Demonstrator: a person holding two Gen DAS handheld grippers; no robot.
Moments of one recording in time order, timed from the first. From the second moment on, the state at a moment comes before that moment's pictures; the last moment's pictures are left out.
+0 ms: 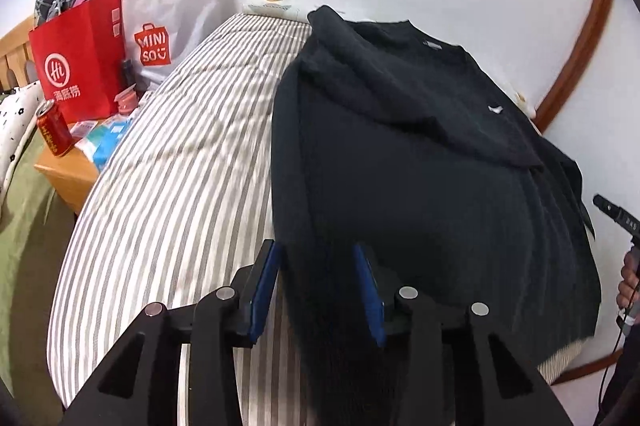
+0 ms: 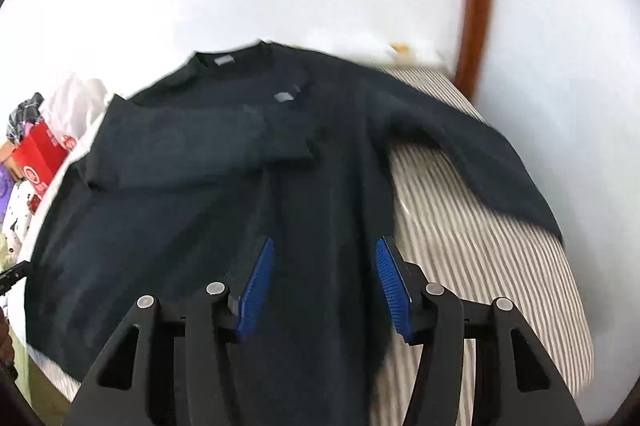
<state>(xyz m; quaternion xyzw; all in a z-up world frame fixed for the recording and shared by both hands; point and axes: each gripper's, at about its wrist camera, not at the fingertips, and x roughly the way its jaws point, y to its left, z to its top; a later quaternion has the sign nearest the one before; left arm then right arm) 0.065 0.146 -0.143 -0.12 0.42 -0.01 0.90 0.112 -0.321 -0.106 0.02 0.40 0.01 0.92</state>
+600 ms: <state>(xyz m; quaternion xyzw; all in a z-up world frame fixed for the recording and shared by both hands) 0.202 0.151 -0.159 -0.08 0.44 0.03 0.89 0.337 -0.264 -0.174 -0.03 0.47 0.07 0.88</state>
